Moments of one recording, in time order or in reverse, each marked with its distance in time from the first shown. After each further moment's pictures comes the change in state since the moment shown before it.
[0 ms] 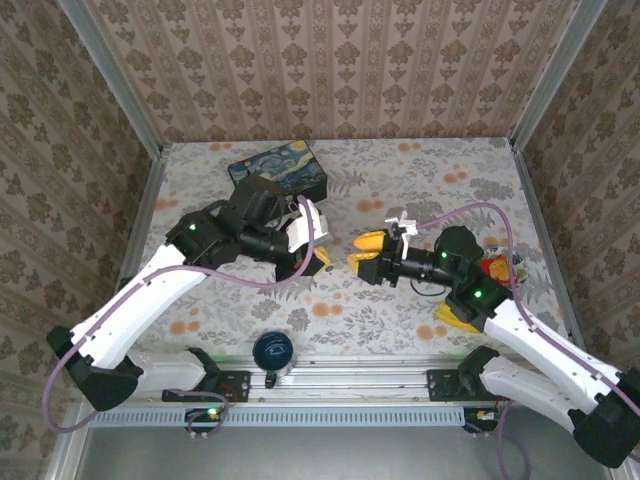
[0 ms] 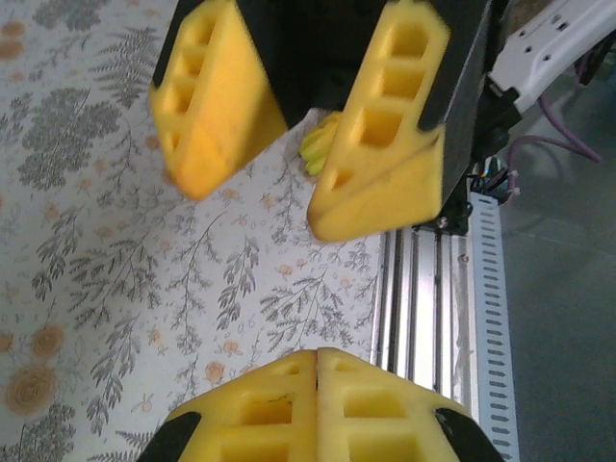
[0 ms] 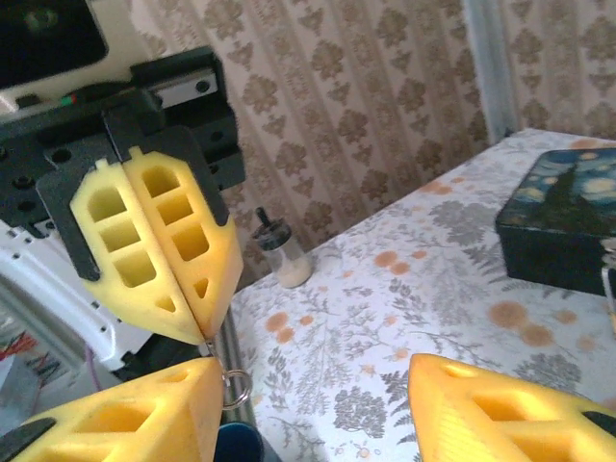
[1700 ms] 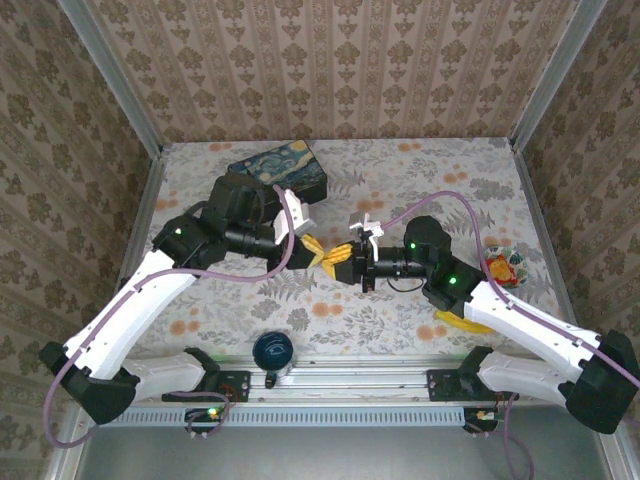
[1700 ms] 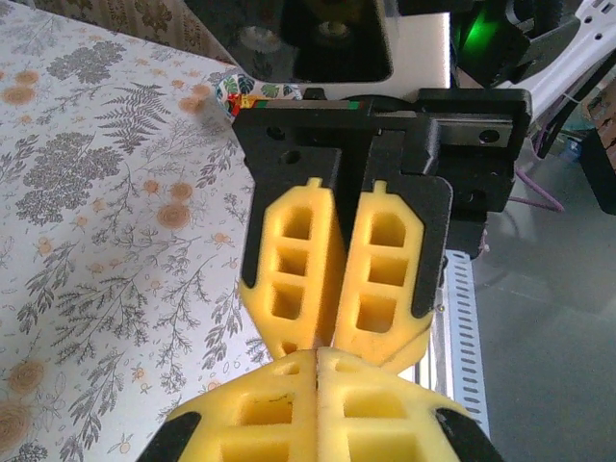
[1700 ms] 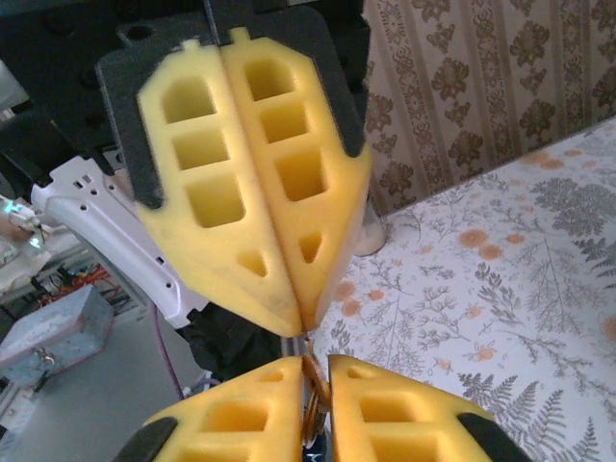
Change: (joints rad) left arm 0.119 -0.058 -0.080 0.114 0.164 -0.066; right arm 0.116 0.174 0.109 0.002 -0.075 -0.044
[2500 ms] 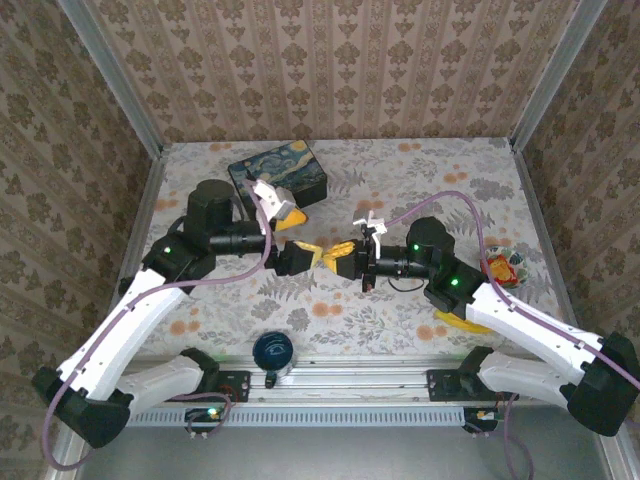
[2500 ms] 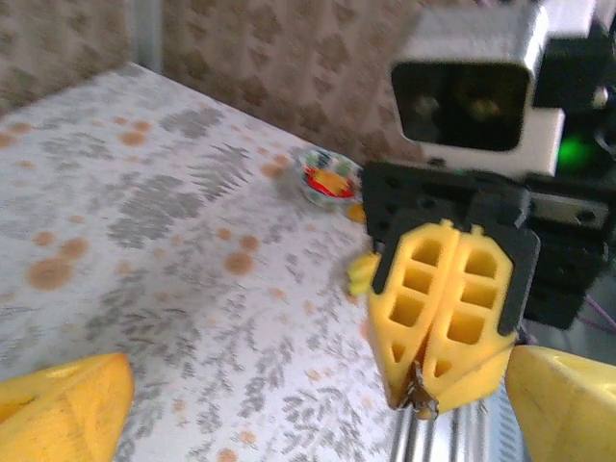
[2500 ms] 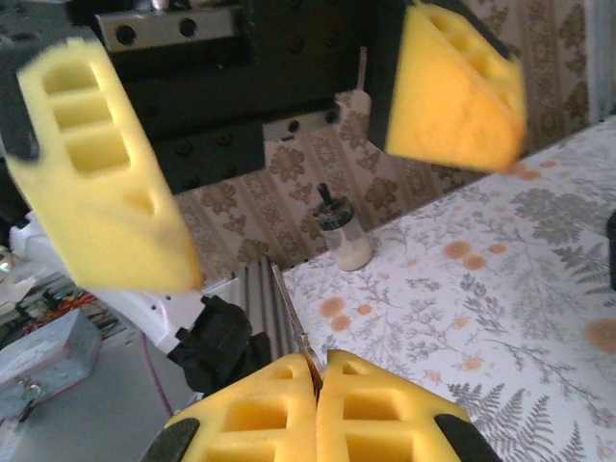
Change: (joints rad) left arm 0.100 -0.146 -0.203 0.346 -0.081 -0.287; right arm -0.004 -0.016 -0.010 0.023 0.064 0.038
